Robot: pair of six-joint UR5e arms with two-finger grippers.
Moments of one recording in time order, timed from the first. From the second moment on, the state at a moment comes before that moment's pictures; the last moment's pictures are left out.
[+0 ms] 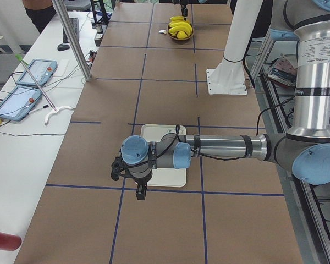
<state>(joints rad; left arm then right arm) -1.59 -1.53 -1.61 -1.56 -2.40 0.09 1.07 -2.06 1.86 -0.95 2.31 0.43</state>
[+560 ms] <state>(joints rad) -1.59 -1.53 -1.59 -1.56 -2.40 0.09 1.05 -2.06 1.86 -0.95 2.31 0.43</state>
